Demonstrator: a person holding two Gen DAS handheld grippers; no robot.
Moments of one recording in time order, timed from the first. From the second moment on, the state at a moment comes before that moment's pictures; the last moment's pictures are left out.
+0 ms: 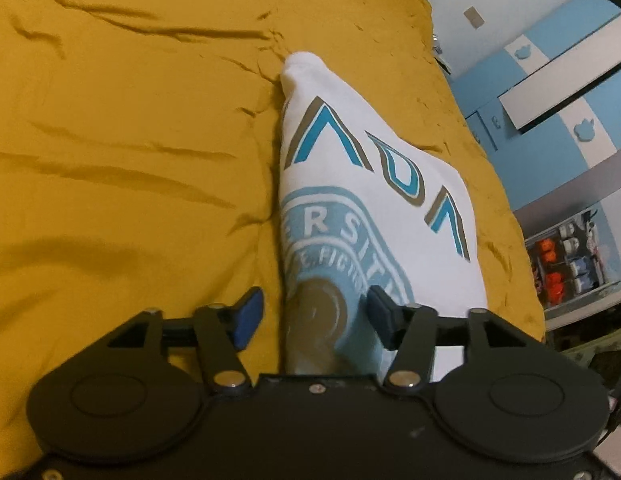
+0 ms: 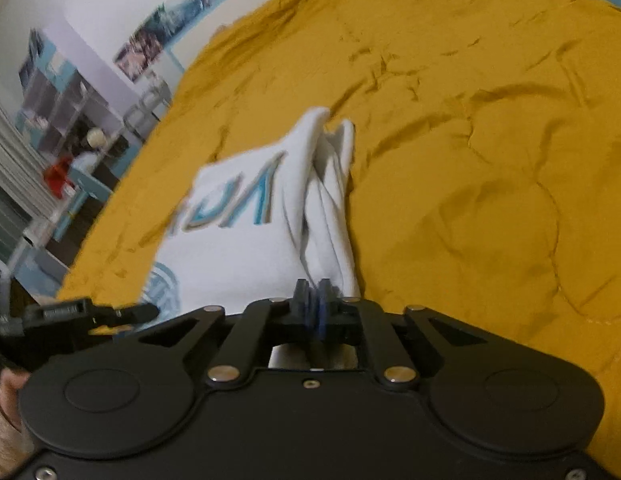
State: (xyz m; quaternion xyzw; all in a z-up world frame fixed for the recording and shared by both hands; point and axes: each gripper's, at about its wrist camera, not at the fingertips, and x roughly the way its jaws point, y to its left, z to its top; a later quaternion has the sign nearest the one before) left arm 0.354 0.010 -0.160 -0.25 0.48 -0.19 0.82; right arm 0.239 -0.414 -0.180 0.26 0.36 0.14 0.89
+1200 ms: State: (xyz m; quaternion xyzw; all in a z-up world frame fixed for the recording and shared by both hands) left arm 0.361 0.034 -0.143 -0.28 0.45 -0.24 0.81; right arm 0.237 -0.439 -0.143 0.22 0.33 0.15 0.91
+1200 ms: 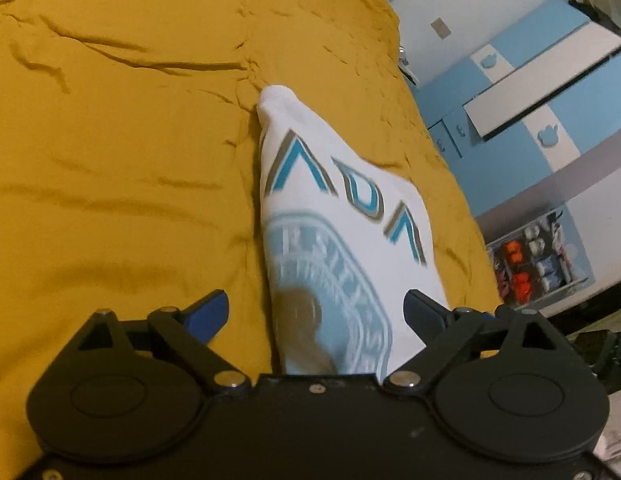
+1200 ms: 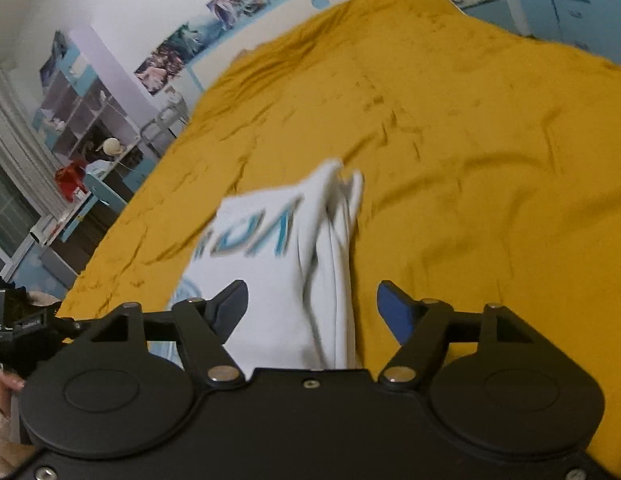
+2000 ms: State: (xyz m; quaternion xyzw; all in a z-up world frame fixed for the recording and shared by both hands) left arm 0.466 -0.008 -0.210 -0.36 0.52 -0.29 0.72; right arm 0.357 -0.398 -0.208 0.31 0.42 0.27 0.81
